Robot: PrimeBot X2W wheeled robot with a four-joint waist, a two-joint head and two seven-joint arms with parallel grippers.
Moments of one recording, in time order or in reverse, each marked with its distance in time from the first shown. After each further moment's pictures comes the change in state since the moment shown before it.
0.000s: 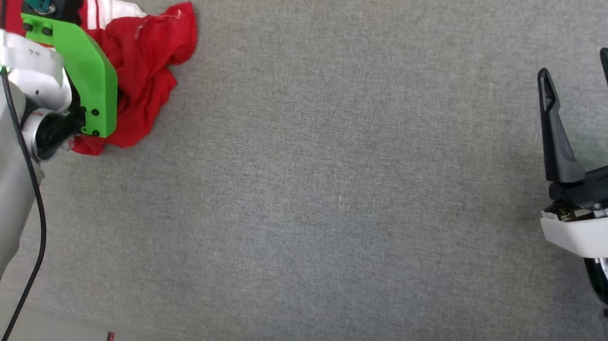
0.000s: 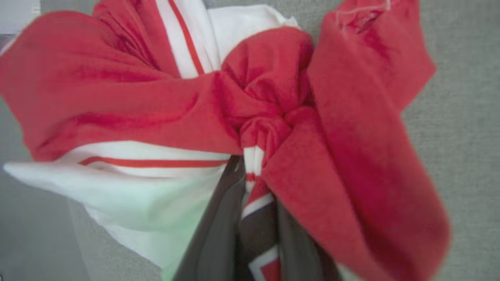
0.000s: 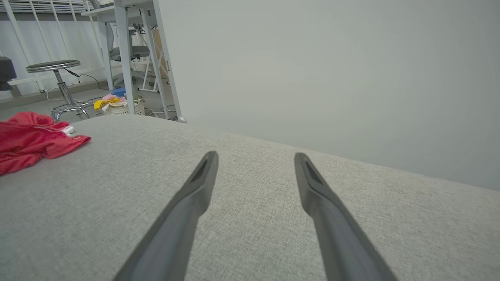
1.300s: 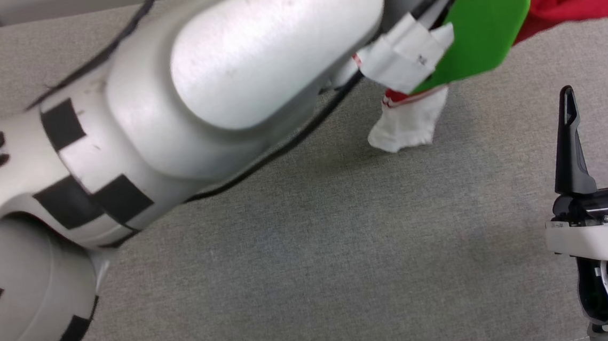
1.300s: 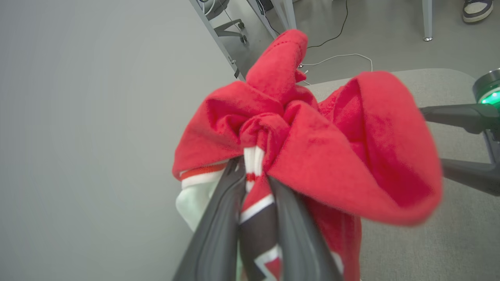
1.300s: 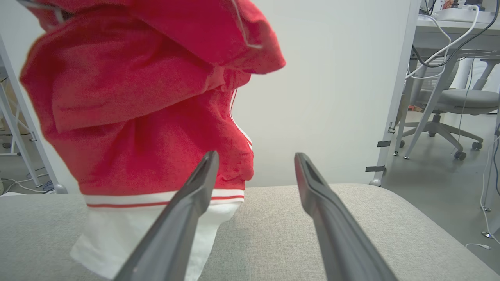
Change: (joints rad) left arm -0.525 -0.379 -0.458 -0.361 0.049 0.000 -0.247; right arm 0.056 0.115 -0.090 0.045 0.127 0.000 0.000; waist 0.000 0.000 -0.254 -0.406
